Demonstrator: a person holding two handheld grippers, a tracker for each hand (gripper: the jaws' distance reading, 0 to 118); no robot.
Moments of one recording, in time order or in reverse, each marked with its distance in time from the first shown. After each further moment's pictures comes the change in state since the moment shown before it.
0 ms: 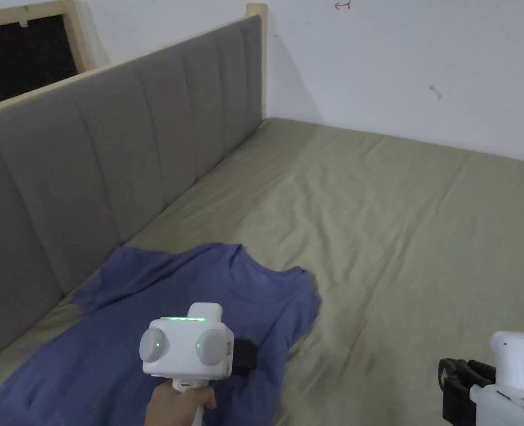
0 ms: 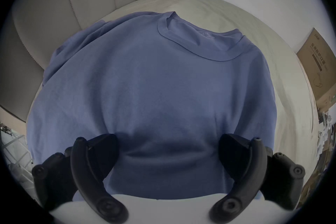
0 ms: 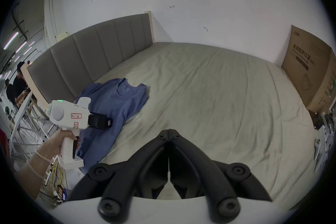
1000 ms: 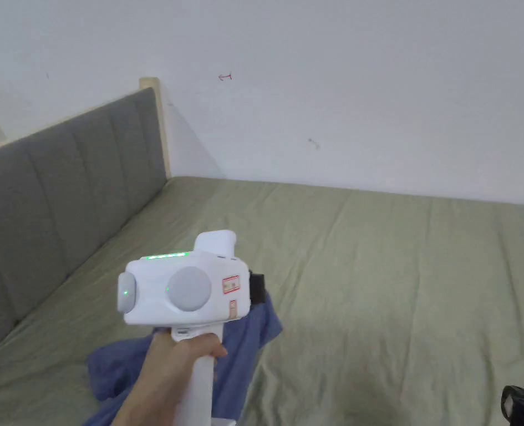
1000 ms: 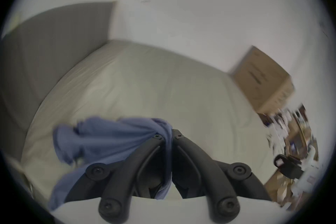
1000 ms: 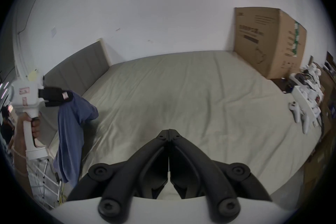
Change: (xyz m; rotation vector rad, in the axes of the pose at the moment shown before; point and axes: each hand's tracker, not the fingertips) left arm 0.189 0.071 0.212 0.352 -0.521 -0.240; right arm 0.143 -0.032 0.137 0.138 -0.286 -0.297
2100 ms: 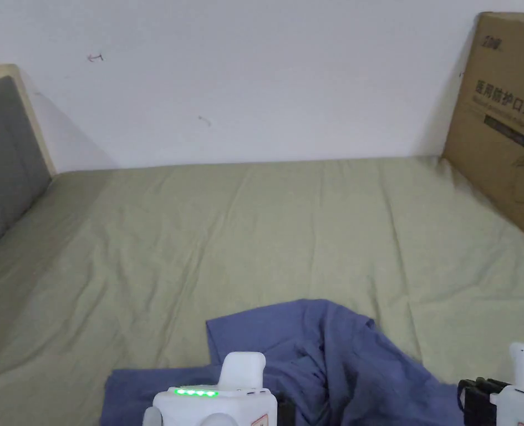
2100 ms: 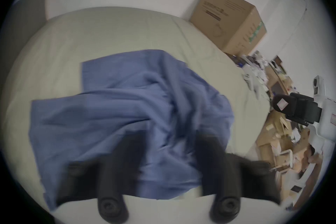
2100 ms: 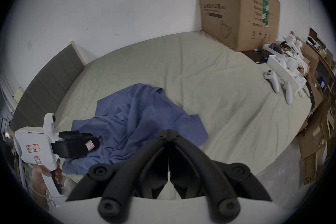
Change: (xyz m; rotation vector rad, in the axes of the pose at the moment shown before) left arm 0.091 -0.174 -0.058 -0.311 -0.106 -0.071; right arm 0.074 -0.040 0.010 -0.135 -0.088 -0.103
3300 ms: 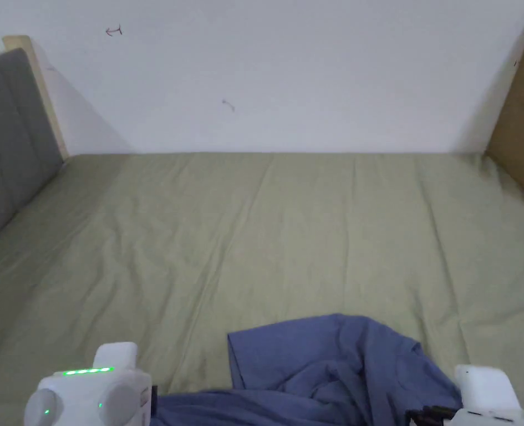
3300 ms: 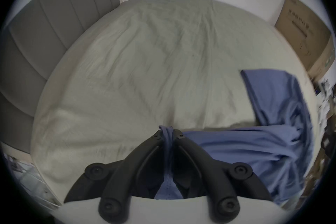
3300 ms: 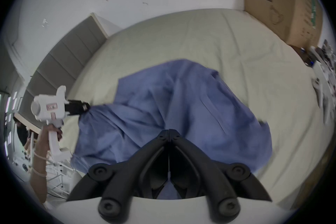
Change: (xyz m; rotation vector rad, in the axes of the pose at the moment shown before) left arm -0.189 0.052 -0.033 -0.065 0.461 0.182; right arm -0.058 0.028 -0.118 -0.196 0.249 0.095
